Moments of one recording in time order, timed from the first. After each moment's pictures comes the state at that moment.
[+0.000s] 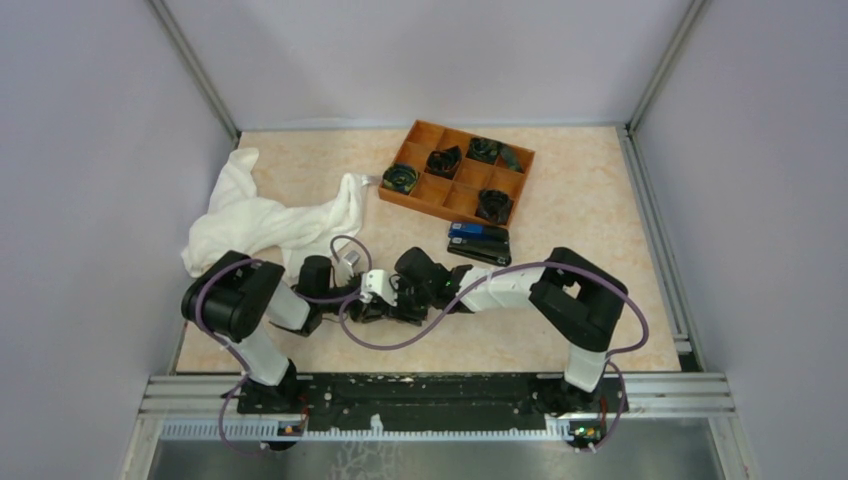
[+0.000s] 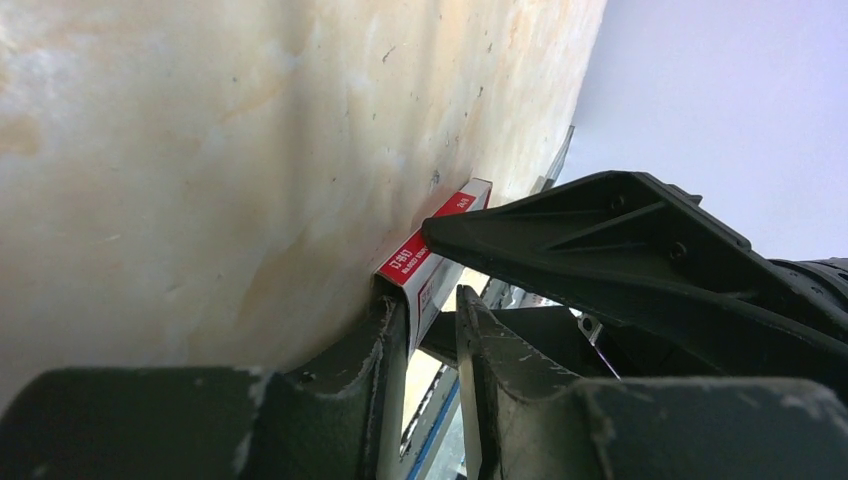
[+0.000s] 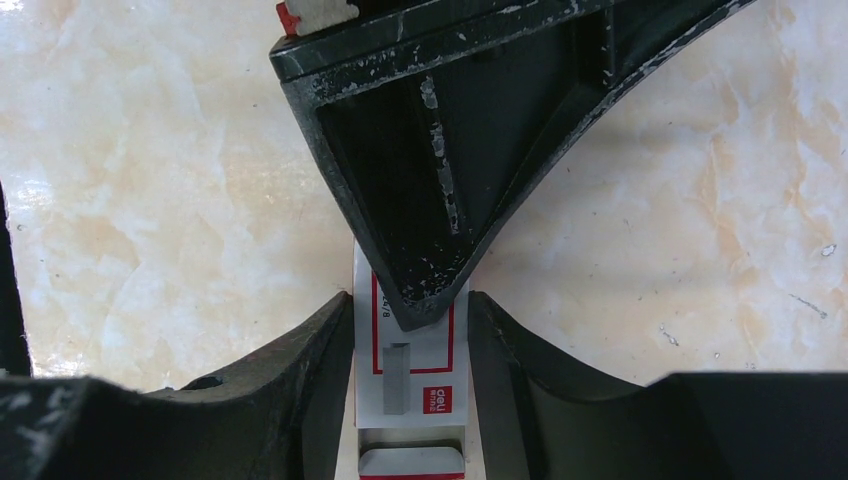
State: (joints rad) left arm -0.35 1.69 0.21 0.85 0.82 -1.02; right arm 1.05 1.78 0.95 -0.01 -0.26 -0.43
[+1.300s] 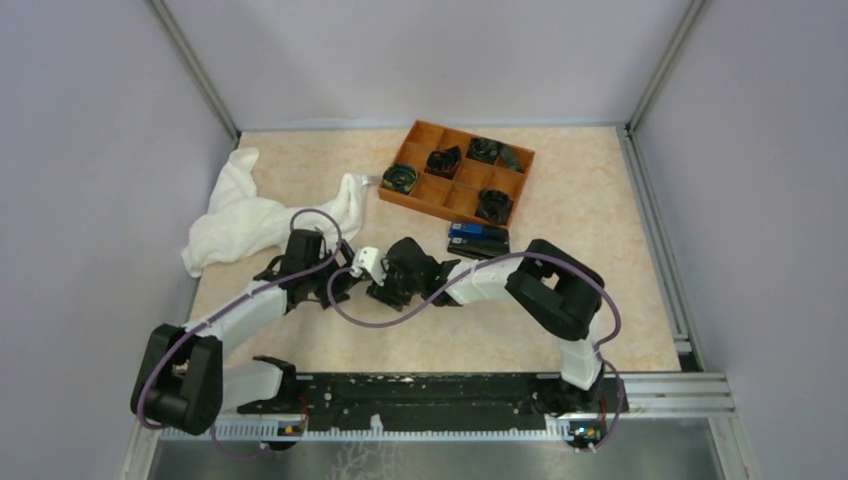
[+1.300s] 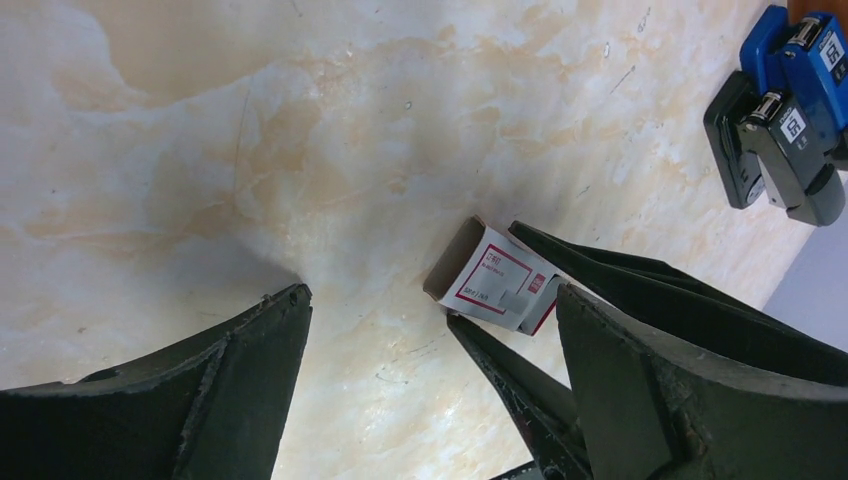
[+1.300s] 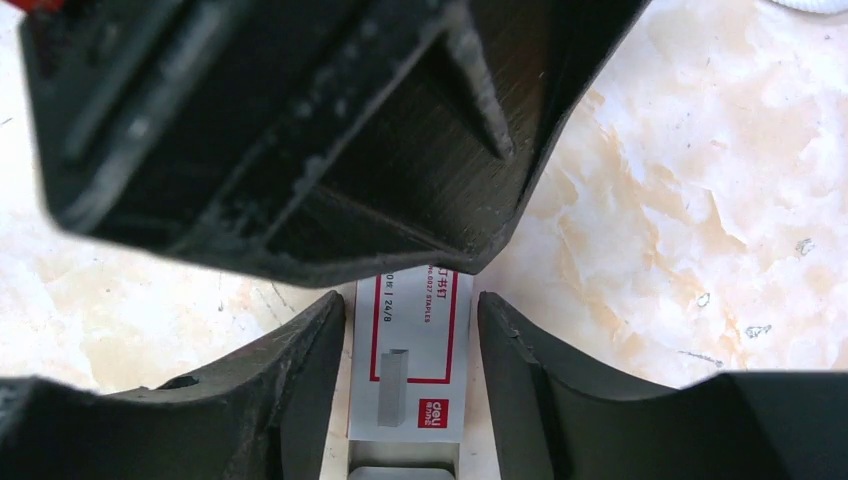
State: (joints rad) left arm -0.31 1.20 0.49 -0.18 0.19 -0.84; right arm 1.02 1.90 1.03 0.20 -0.16 -0.29
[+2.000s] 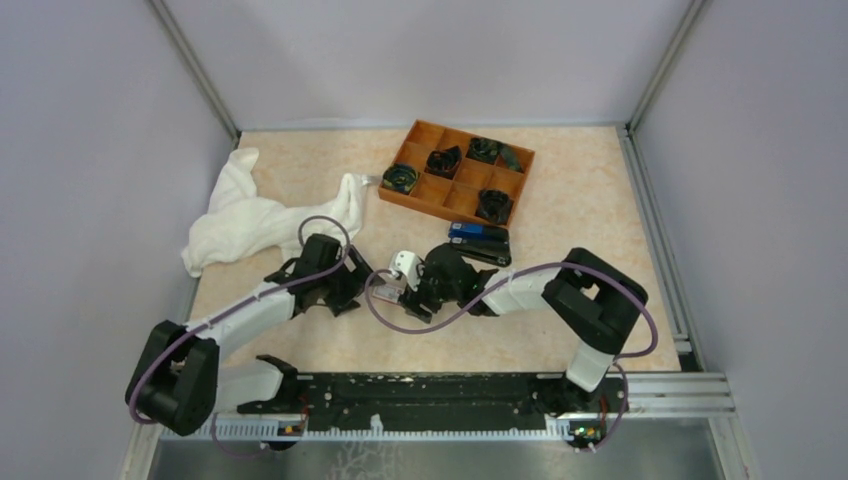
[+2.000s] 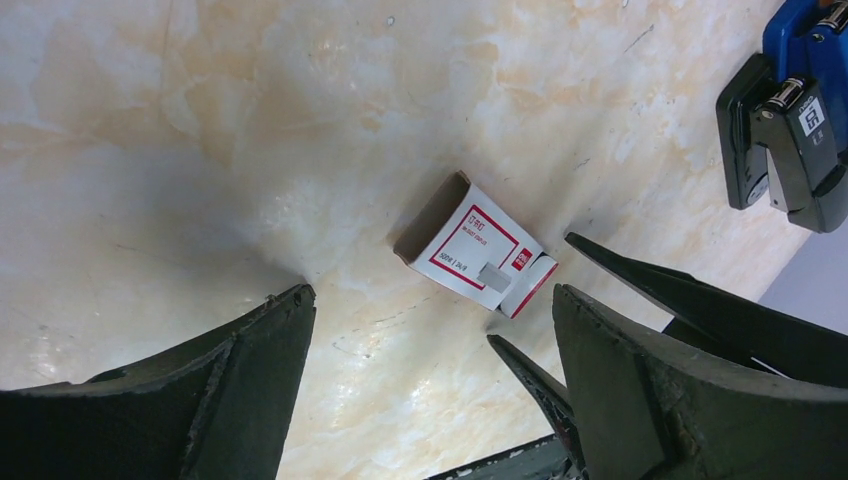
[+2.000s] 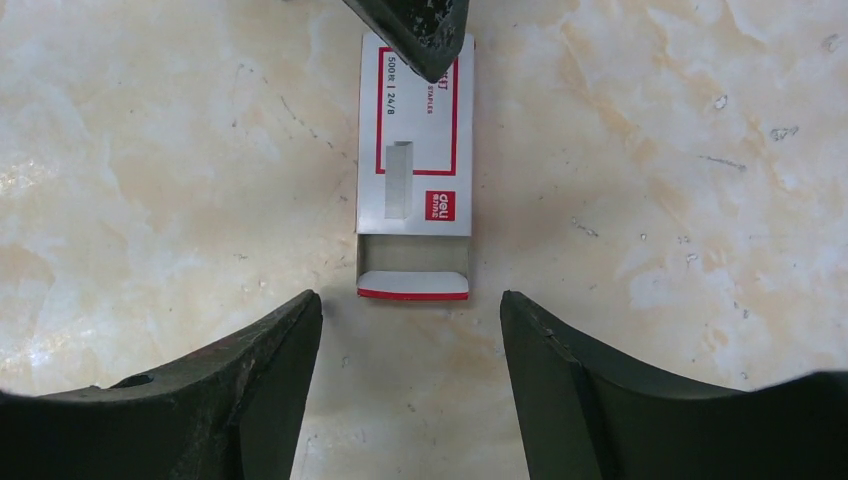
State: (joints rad) left arm -0.44 1.20 0.50 -0.22 0.11 -1.03; right arm 0.94 1.70 0.74 0.29 -0.25 -0.24
